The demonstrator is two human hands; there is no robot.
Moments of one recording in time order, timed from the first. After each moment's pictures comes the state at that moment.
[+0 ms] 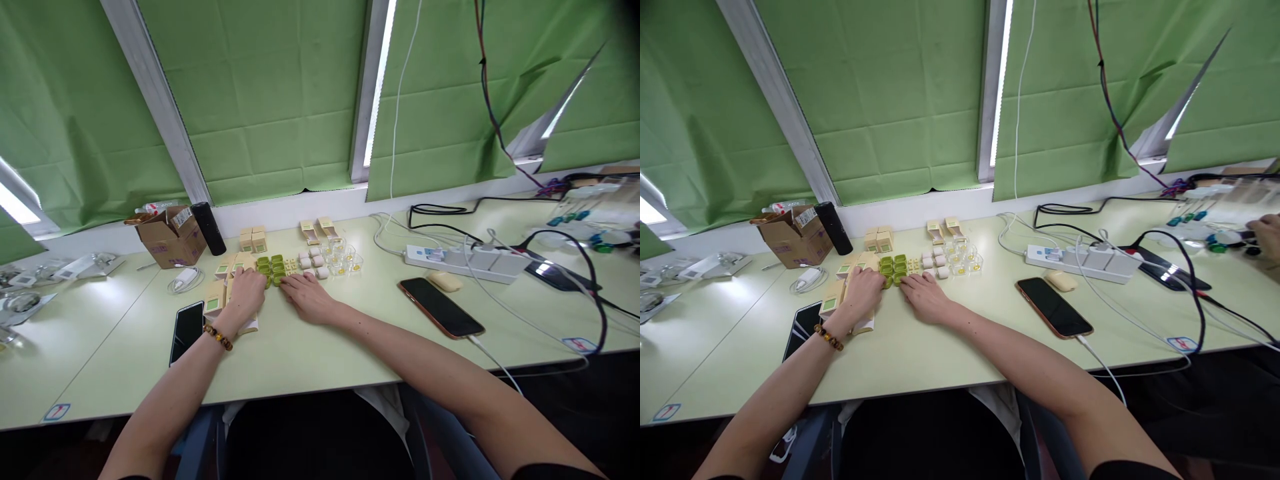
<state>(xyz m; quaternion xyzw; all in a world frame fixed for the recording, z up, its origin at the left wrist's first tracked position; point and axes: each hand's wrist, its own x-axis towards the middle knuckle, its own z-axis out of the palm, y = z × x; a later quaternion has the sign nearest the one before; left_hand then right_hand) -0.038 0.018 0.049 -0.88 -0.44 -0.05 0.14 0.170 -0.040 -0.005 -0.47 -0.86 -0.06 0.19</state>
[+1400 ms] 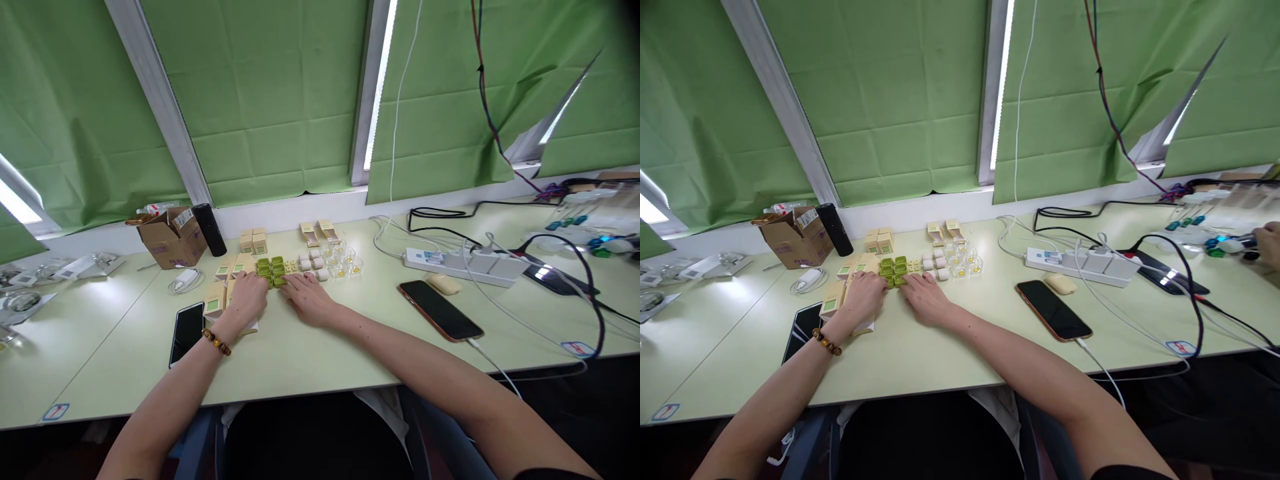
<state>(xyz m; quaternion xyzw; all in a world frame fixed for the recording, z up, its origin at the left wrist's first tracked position) -0.039 0.011 0.049 -0.89 -0.44 -0.09 0.09 0.170 -0.043 -0.002 -0.47 -0.85 -0.10 0.20</state>
